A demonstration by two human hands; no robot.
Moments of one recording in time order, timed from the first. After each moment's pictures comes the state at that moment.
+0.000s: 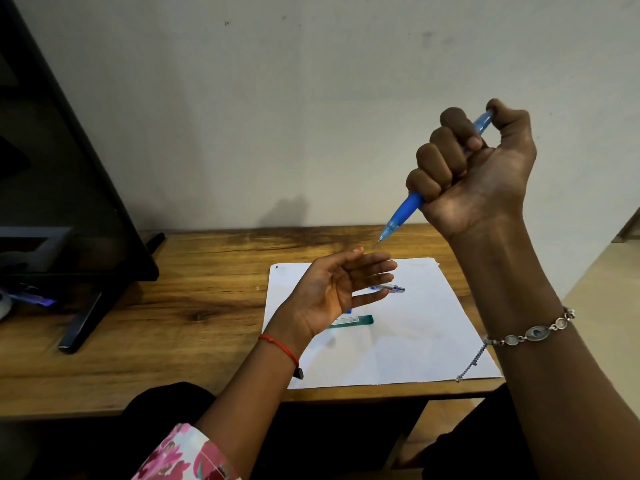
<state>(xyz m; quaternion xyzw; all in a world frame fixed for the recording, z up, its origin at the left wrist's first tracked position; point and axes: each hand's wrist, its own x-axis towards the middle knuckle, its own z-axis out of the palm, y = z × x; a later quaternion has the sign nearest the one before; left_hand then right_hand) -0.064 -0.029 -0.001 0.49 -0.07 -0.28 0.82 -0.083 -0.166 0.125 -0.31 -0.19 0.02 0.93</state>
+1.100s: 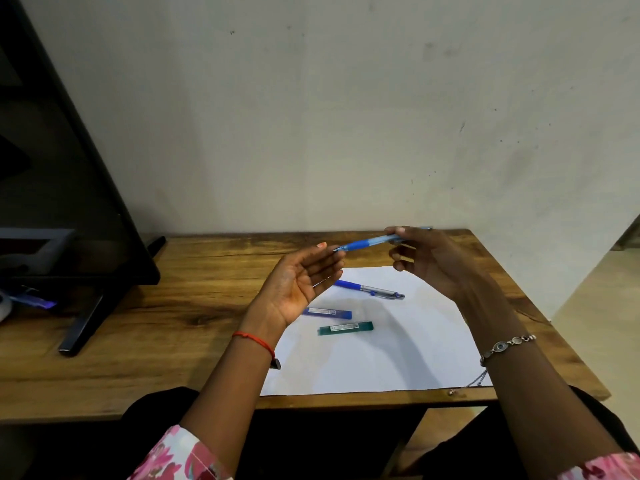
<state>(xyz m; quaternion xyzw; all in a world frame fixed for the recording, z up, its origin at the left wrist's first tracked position) -0.047 0.005 0.002 0.45 0.04 -0.18 0.87 -0.026 -0.211 0.011 -0.61 -0.02 0.08 0.79</state>
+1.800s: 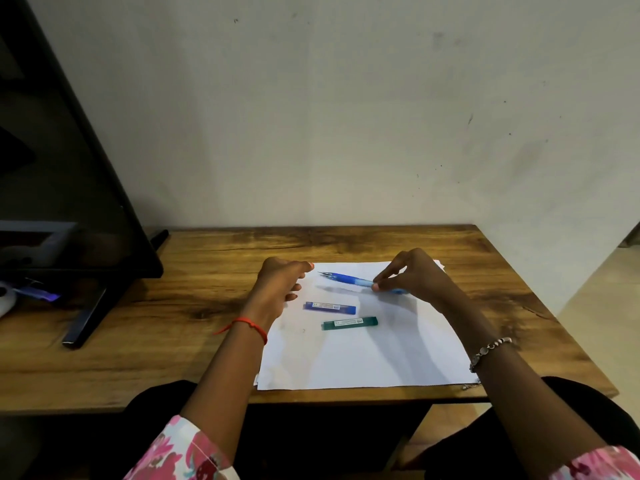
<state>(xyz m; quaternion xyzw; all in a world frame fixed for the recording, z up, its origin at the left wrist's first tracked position) -0.032 0.017 -0.014 0.77 0.19 -0.07 0.61 -0.023 -0.196 -0.025 -0.90 -0.01 0.03 0.43</state>
